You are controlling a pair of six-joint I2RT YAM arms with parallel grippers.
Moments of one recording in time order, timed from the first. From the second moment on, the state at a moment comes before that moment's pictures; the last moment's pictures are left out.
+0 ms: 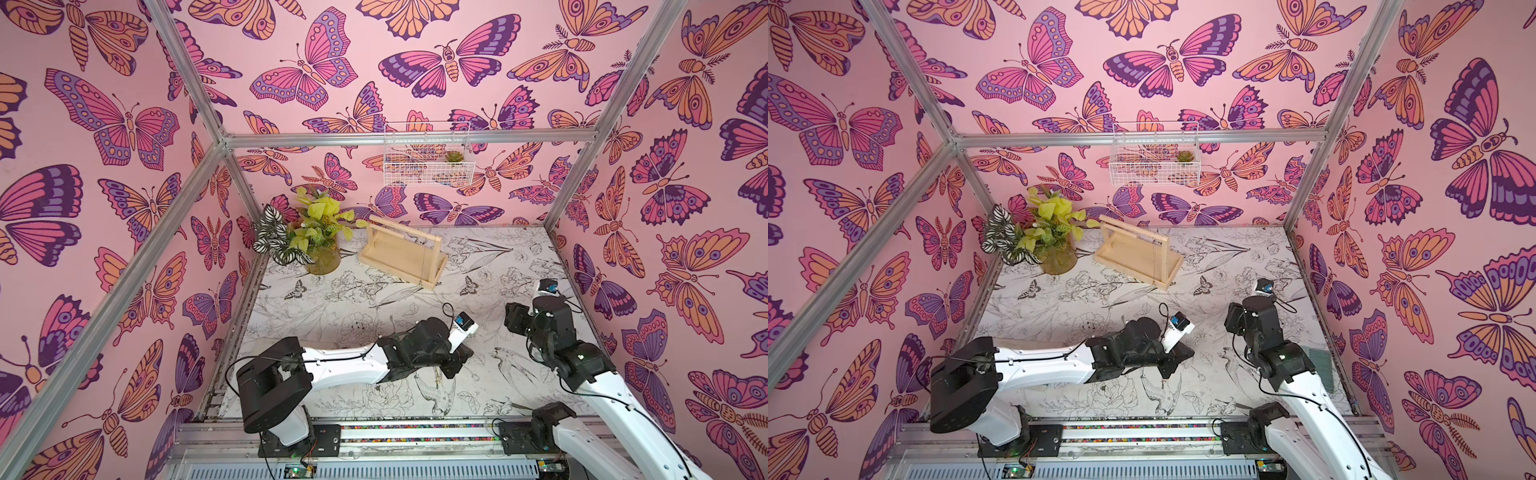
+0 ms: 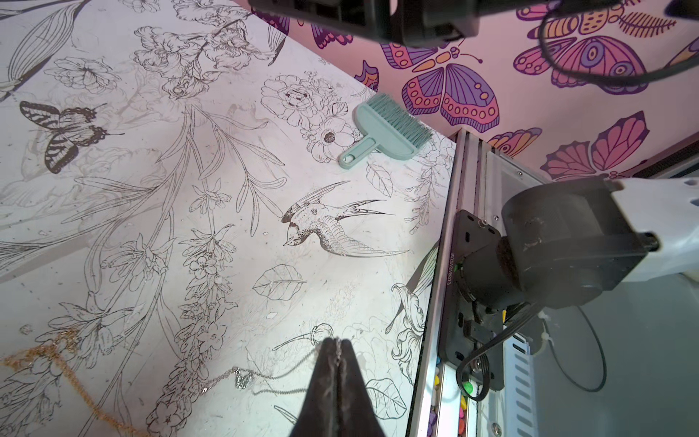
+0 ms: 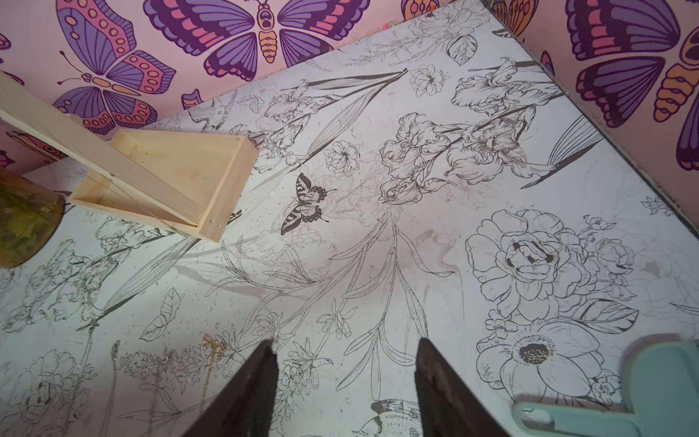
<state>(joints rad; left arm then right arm) -1.13 1.59 0.91 0.19 0.19 -0.26 0.29 0.75 0.63 -0.51 0.25 0.50</state>
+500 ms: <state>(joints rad) -1.17 1.56 0.93 0.20 0.24 -0.27 0.29 0.76 0.62 -0.49 0.27 0.50</state>
